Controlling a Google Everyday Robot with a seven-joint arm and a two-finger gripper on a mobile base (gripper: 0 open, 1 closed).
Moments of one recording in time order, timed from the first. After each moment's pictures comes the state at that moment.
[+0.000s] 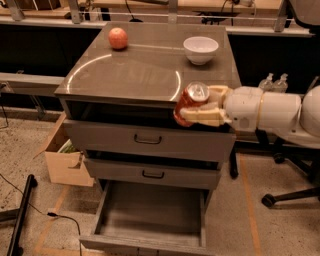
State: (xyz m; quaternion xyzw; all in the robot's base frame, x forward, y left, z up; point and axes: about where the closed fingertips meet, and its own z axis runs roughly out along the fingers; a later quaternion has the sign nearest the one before) arm 0.552 -0.091 0.898 -0.45 0.63 0.28 0.57
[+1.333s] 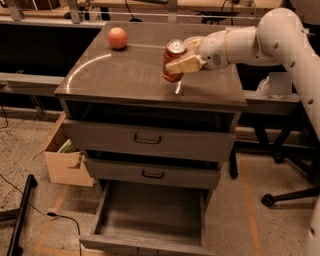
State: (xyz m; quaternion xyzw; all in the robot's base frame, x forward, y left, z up) arm 0.719 -0.061 0.929 -0.51 0.65 0.26 0.51
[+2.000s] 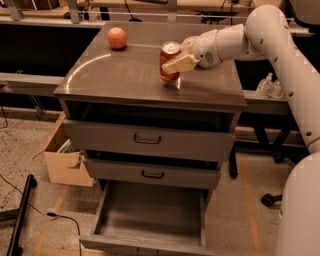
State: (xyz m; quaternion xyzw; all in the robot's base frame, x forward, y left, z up) arm 0.744 -0.050 0.914 -0.52 0.65 0.26 0.48
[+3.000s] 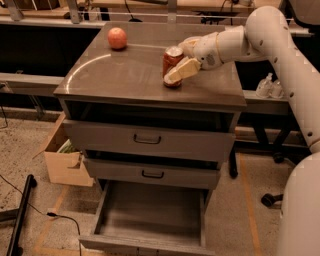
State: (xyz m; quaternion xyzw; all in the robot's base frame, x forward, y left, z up) arm 0.743 -0.055 0.904 -0.53 0.66 0.25 0.47
